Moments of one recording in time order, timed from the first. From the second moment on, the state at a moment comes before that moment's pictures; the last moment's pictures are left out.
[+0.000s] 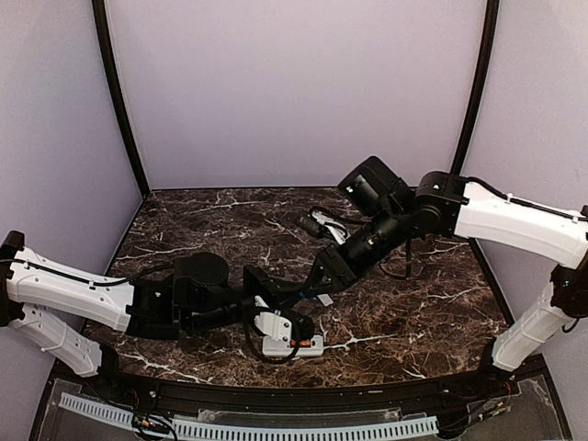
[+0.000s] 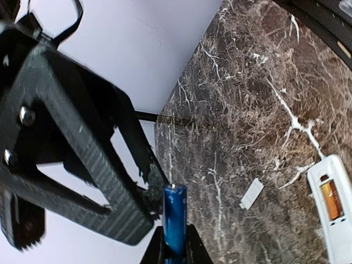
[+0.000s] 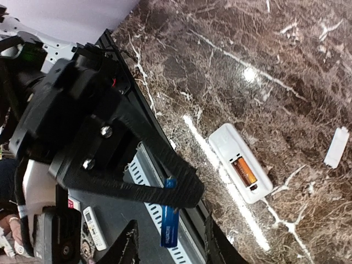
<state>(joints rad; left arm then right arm) -1.29 1.33 0.74 0.32 -0.23 1.22 1.04 1.53 1.45 -0.86 -0.50 0.35</state>
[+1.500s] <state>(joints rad) -1.23 1.36 0.98 -0.10 -0.01 0.19 1.04 1.33 1.17 -0.53 -0.45 0.51</state>
